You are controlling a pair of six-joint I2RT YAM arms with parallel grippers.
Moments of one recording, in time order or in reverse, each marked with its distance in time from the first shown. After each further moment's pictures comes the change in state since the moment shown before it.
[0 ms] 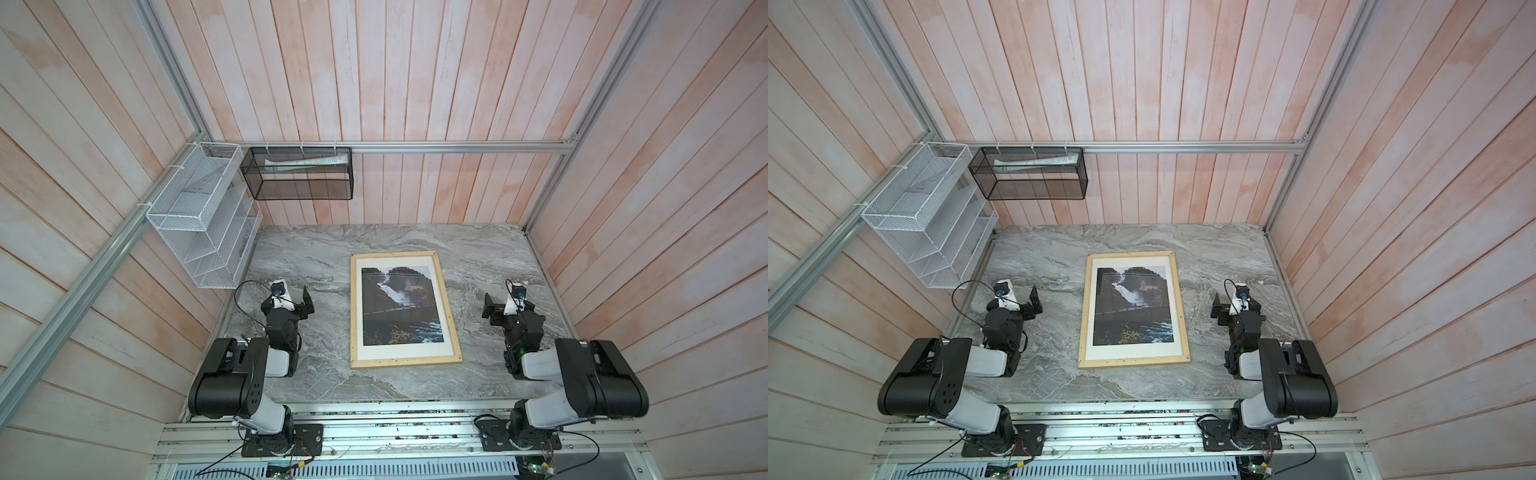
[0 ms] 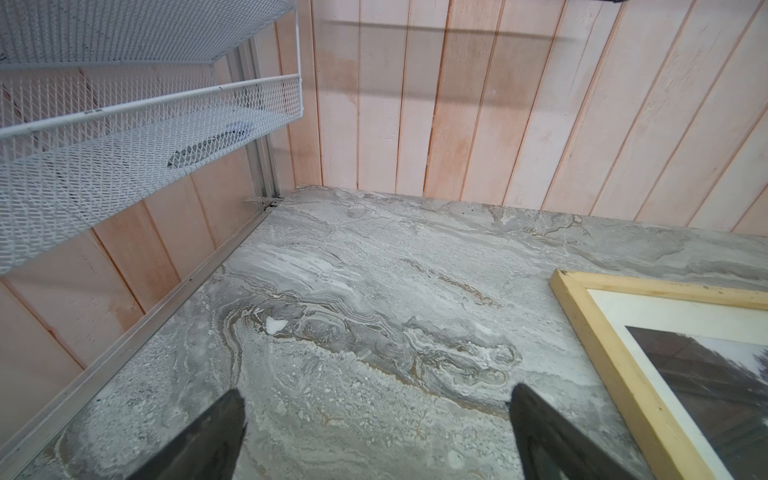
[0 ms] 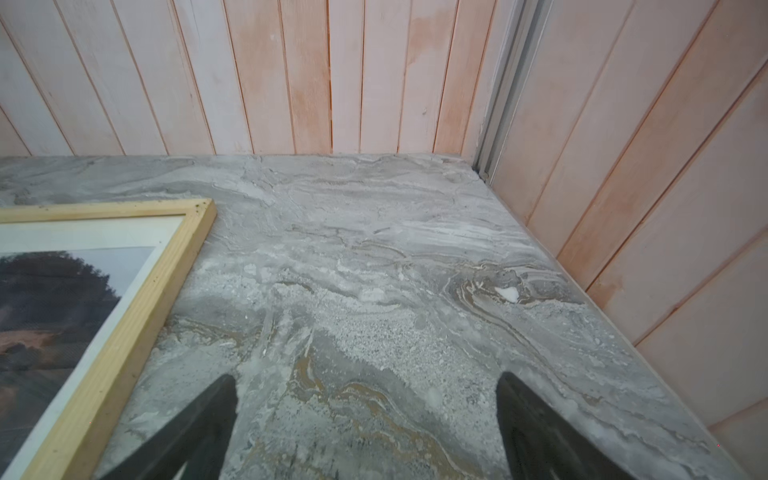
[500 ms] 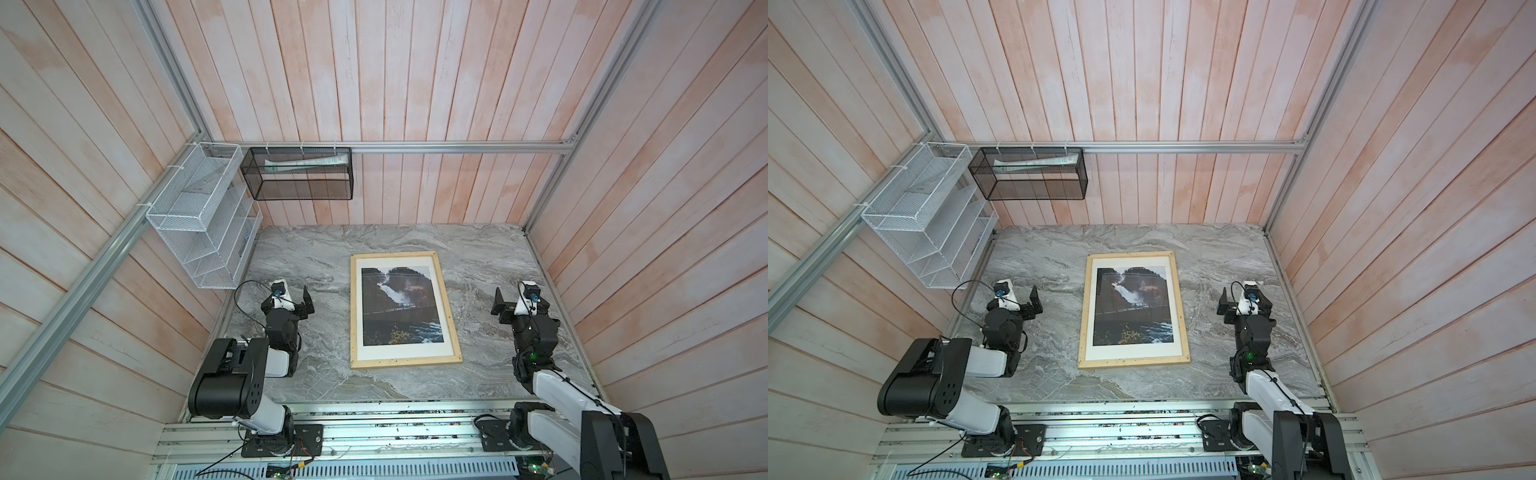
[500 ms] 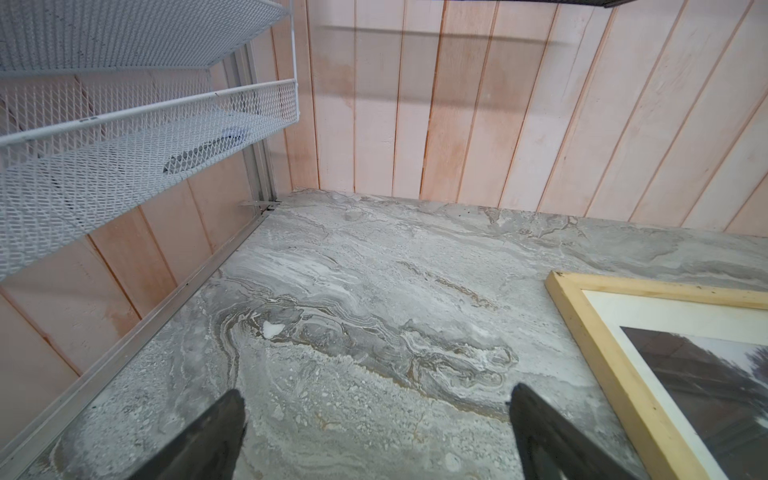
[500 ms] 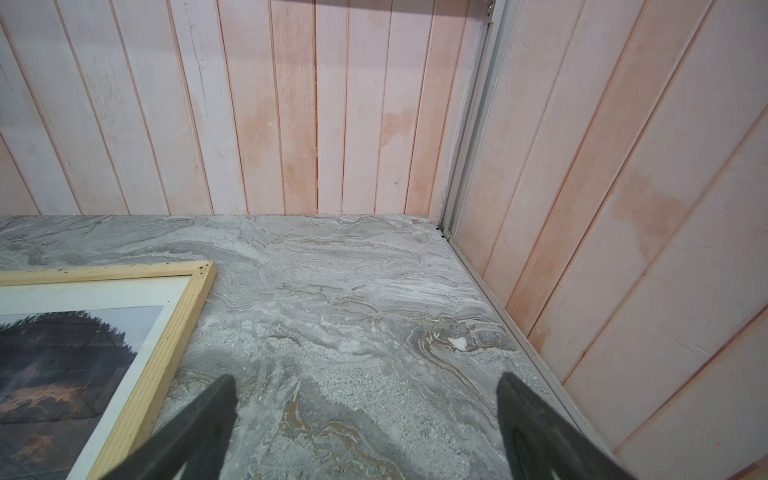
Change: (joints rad) left arm 0.000 0.000 0.000 0.004 0.005 0.006; right arm 0.001 -0.495 -0.015 -0.294 0.053 -0.043
